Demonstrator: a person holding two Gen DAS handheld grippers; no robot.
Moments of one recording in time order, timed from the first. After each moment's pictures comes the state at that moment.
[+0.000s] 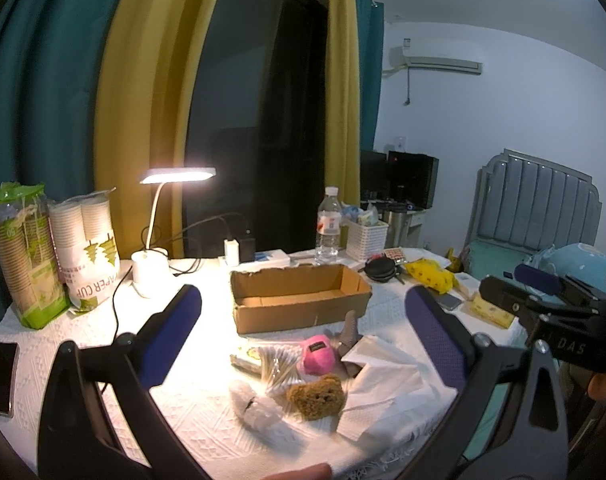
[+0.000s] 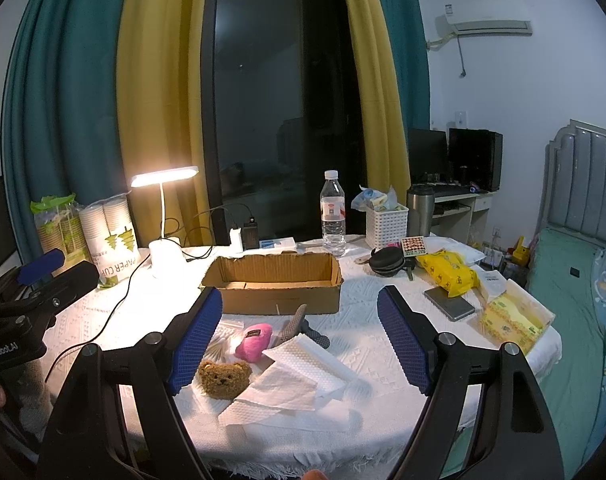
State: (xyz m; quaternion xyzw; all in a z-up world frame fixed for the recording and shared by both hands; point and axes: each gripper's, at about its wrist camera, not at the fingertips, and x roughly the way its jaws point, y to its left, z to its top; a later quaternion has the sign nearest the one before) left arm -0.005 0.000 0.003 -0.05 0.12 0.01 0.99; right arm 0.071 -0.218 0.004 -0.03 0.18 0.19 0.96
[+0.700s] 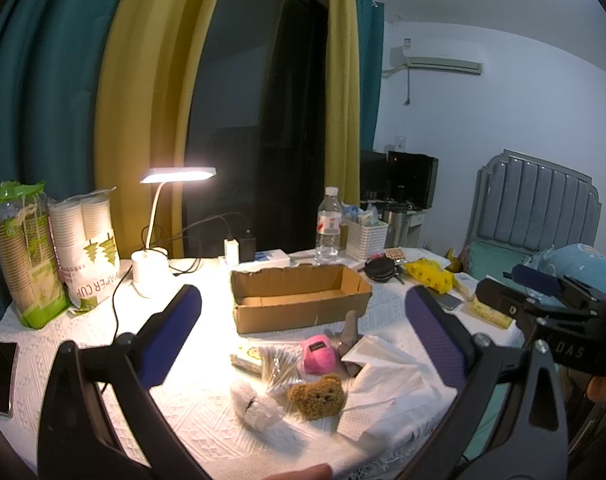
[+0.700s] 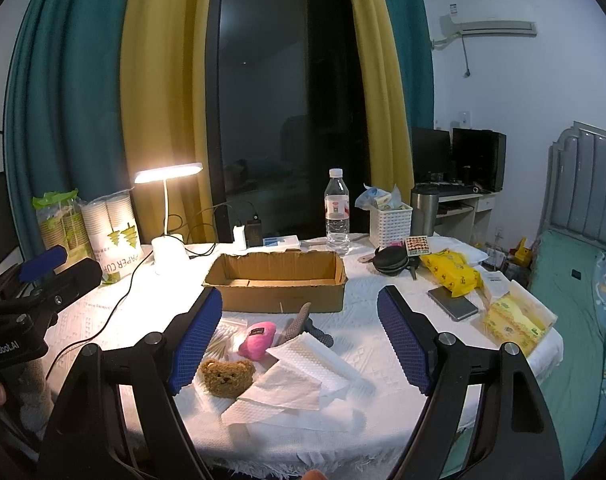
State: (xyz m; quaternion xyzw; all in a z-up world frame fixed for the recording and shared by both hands) left arm -0.005 0.002 0.004 -0.05 0.12 0.01 0.99; right arm 0.070 -0.217 0.004 -0.03 0.18 0.19 0.96
